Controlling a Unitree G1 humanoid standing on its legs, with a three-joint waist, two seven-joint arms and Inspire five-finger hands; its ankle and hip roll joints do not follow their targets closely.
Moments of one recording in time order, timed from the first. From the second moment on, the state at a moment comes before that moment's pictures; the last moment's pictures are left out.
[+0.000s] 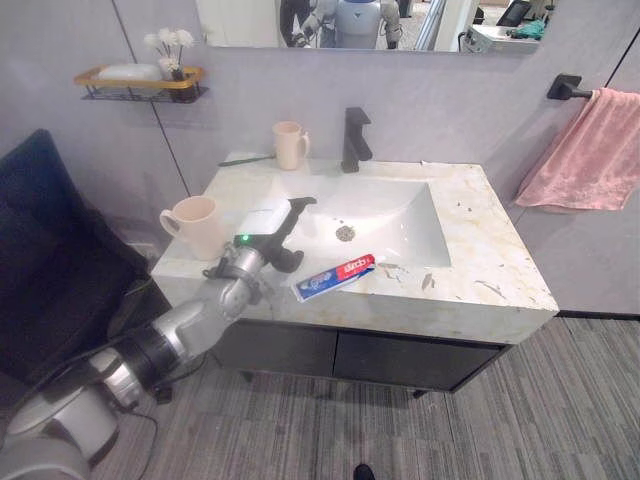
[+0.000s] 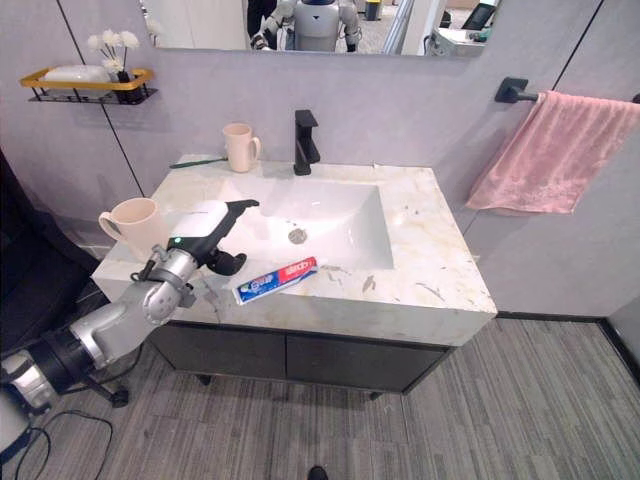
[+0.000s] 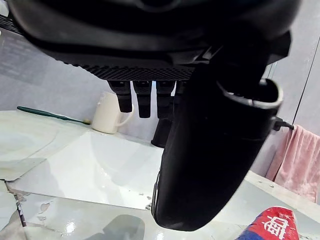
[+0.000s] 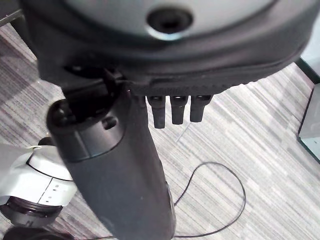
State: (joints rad) left arm -0.68 0.76 -0.82 0.12 0.28 0.20 0.34; right arm 0.06 -0.23 0.37 1.34 -0.27 0.27 -0.07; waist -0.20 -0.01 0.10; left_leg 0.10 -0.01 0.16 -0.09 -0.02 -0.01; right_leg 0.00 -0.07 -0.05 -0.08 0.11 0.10
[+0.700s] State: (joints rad) left arm -0.73 0.79 -0.73 0.01 0.31 0.16 0.25; right arm 0.00 -0.27 0.36 1.31 -0.23 0.28 -0.04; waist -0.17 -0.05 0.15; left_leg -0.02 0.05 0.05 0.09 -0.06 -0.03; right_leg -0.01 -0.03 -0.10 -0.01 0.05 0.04
